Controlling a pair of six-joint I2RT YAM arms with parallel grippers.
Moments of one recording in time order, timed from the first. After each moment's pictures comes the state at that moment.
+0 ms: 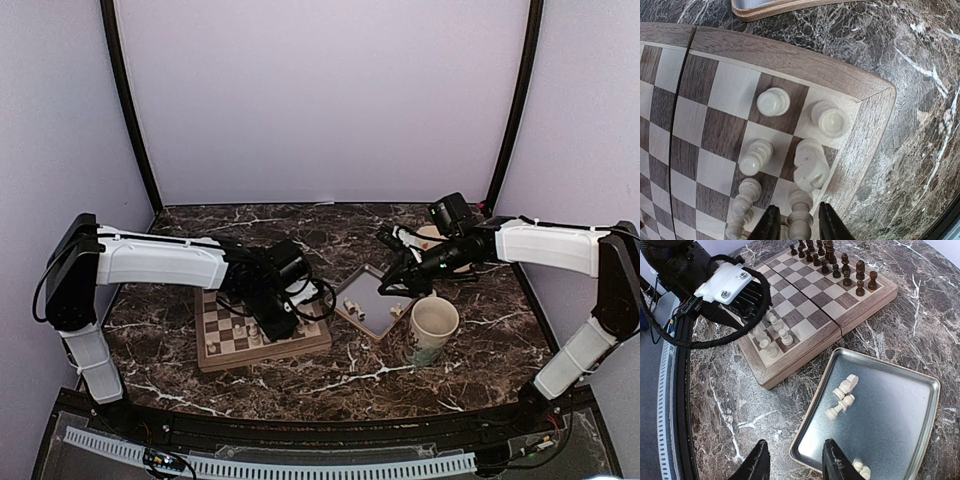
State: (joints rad) left arm -0.95 1.80 1.26 -0.75 -0.05 0.00; right arm 0.52 1.54 1.03 -0.43 -0.73 -0.42
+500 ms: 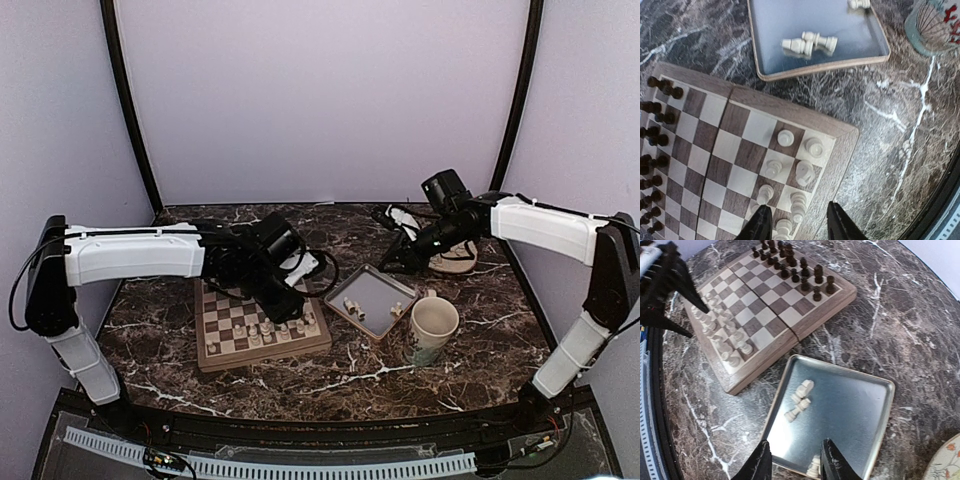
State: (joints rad) left arm -0.95 1.71 1.31 -0.73 -0.04 -0.03; right arm 0.52 1.59 1.21 -0.57 -0.59 -0.42
